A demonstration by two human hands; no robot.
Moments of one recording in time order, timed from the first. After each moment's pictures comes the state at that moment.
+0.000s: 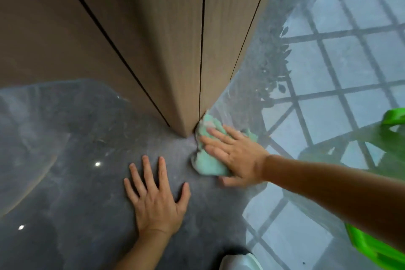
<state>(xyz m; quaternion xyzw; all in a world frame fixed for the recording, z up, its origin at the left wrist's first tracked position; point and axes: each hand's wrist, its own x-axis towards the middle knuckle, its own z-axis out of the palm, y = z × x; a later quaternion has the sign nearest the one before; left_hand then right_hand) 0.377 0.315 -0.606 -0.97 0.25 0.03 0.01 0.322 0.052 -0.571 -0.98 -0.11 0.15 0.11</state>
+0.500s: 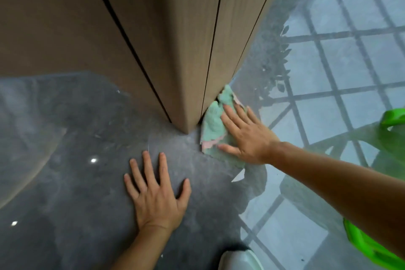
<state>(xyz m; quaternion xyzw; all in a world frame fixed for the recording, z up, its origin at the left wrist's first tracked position) 0.377 0.314 -0.606 -0.97 0.26 0.03 0.00 0.338 0.020 -0.571 -0.96 0.21 0.13 0.13</state>
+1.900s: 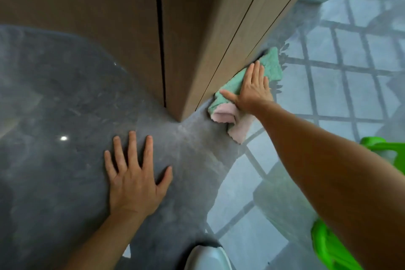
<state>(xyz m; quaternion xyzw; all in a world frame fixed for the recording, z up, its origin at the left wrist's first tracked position) 0.379 0.316 -0.608 -0.97 0.25 0.04 0.01 0.411 -0.042 -0.574 -0.93 0.32 0.16 0.06</state>
